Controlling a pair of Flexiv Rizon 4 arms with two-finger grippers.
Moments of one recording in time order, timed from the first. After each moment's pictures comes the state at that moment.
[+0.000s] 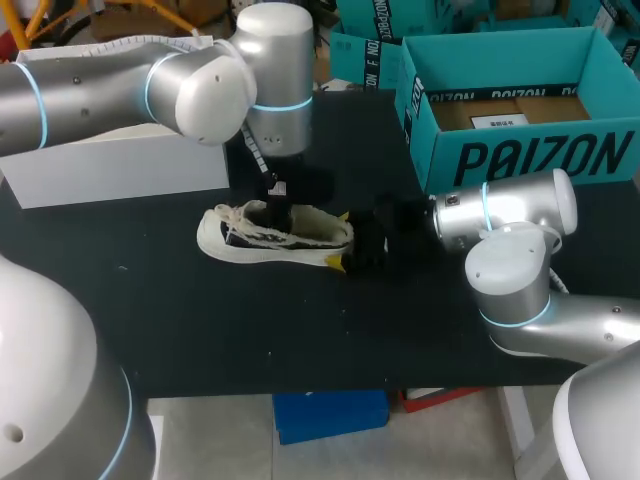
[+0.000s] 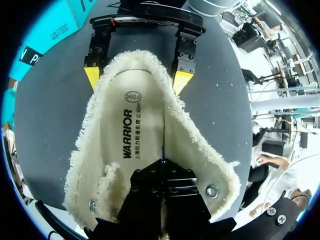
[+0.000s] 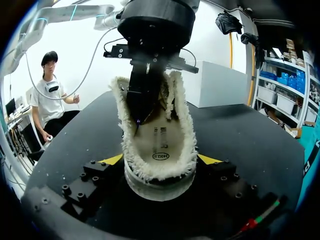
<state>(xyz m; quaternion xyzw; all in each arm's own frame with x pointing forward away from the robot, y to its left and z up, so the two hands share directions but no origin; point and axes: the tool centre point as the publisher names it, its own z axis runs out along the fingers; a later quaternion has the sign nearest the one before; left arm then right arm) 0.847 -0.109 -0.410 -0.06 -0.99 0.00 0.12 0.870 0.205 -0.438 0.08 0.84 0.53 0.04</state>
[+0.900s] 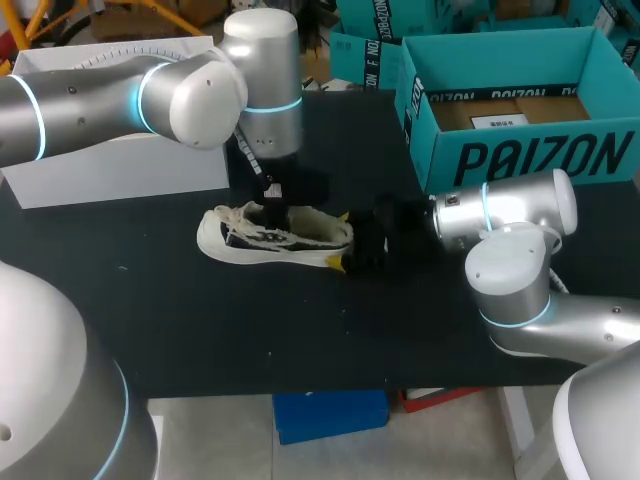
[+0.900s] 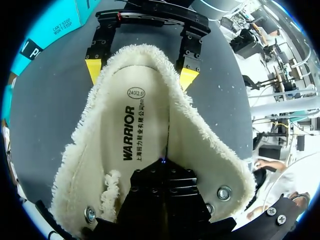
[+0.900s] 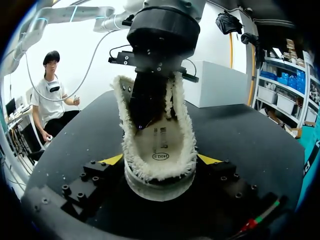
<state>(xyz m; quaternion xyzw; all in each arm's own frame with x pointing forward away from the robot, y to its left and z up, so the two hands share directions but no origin) 0.847 -0.108 -0.423 -0.05 -0.99 0.03 0.15 0.869 0.205 -0.439 0.08 0.84 0.53 0.04</state>
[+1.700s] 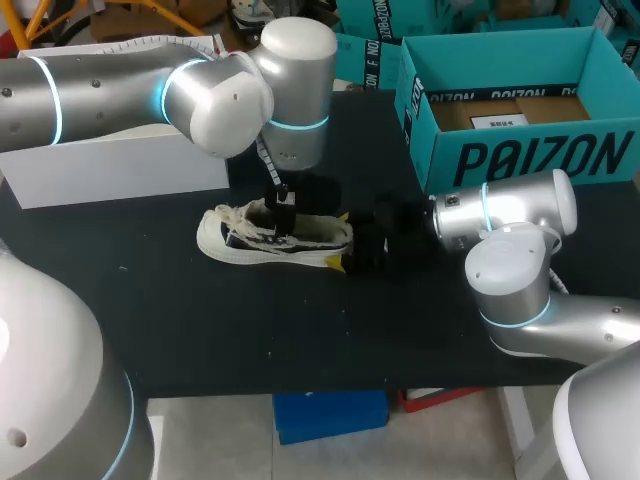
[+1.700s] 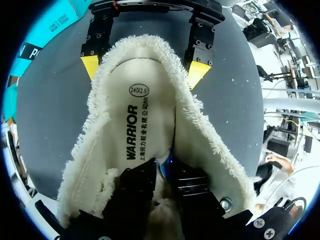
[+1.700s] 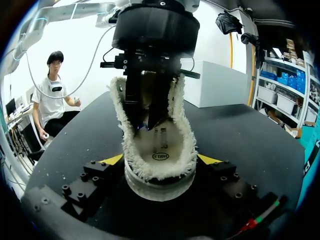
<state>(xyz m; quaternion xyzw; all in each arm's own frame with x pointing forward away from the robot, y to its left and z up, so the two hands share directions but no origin) 0.858 -0.106 -0.425 -0.05 -1.00 -0.06 0.06 0.869 0.205 -0.439 0.08 0.84 0.53 0.04</state>
